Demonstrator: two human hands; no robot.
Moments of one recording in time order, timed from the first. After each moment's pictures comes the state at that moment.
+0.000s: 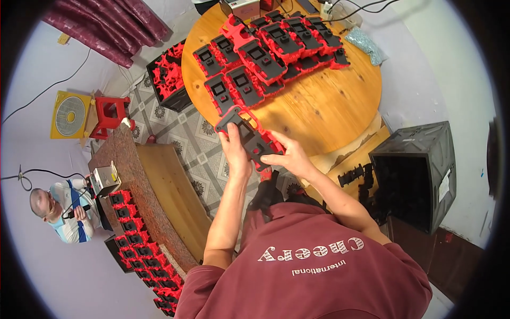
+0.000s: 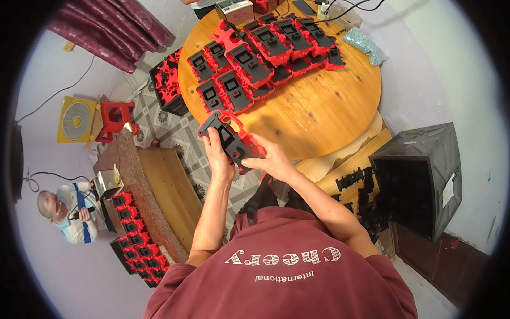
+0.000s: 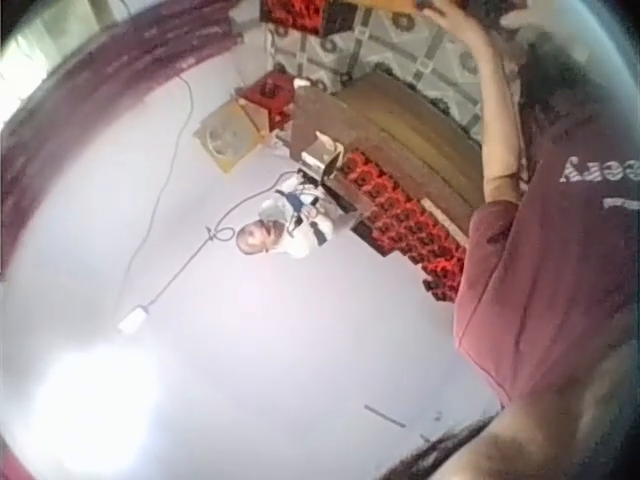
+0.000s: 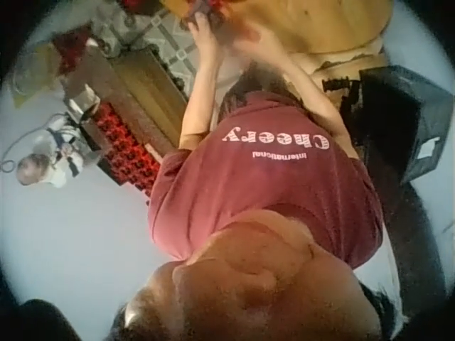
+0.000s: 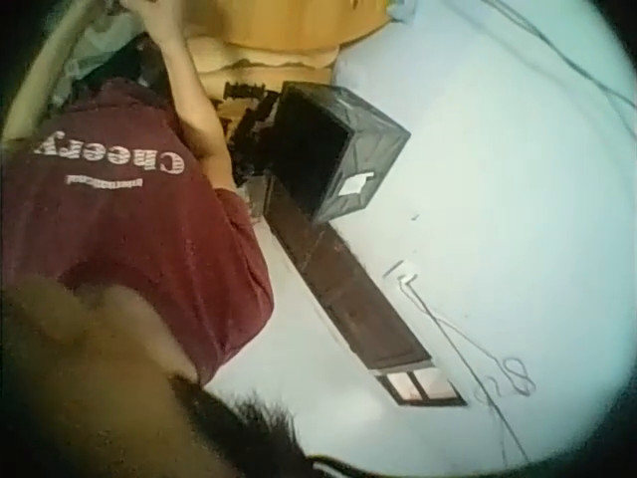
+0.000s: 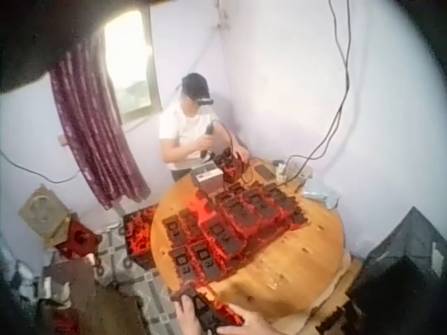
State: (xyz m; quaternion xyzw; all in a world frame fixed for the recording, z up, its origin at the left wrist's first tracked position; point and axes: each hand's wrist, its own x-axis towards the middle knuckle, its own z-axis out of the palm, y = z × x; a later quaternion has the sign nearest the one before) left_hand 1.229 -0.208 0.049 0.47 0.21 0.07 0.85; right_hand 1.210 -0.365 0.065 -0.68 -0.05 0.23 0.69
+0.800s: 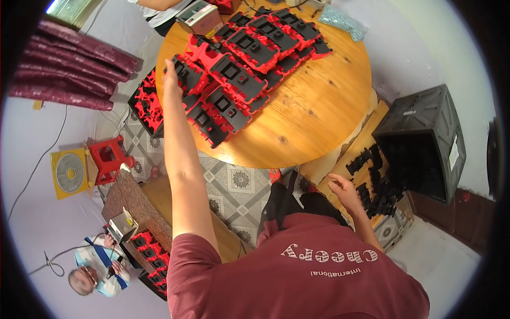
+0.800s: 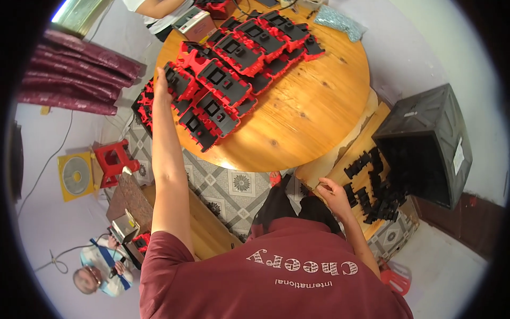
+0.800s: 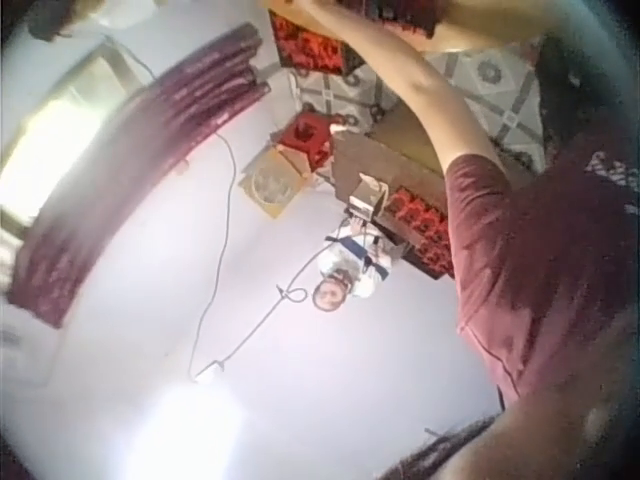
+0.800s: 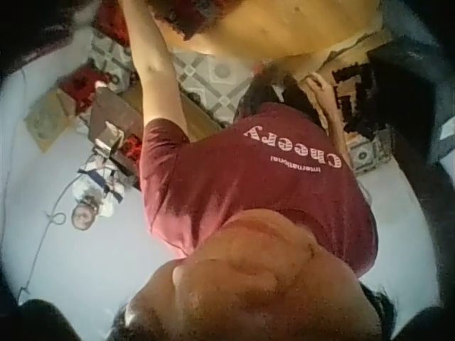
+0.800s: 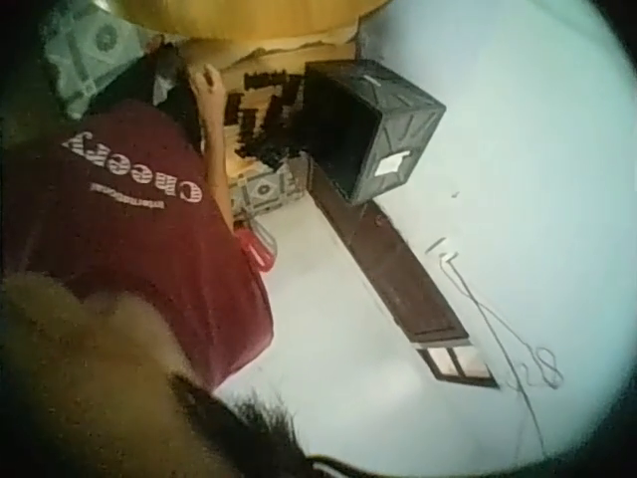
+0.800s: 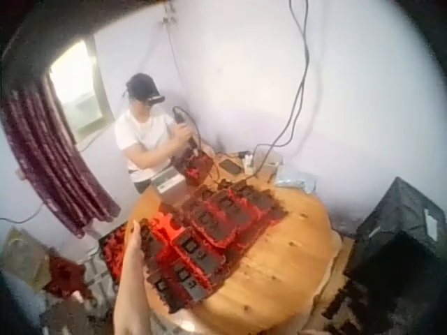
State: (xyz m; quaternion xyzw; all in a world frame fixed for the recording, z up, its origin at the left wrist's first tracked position) left_hand 1.644 -0.056 -0.048 0.63 0.29 -0.04 0.72; right_hand 1.087 -0.475 0.012 -0.73 0.29 0.16 0.60
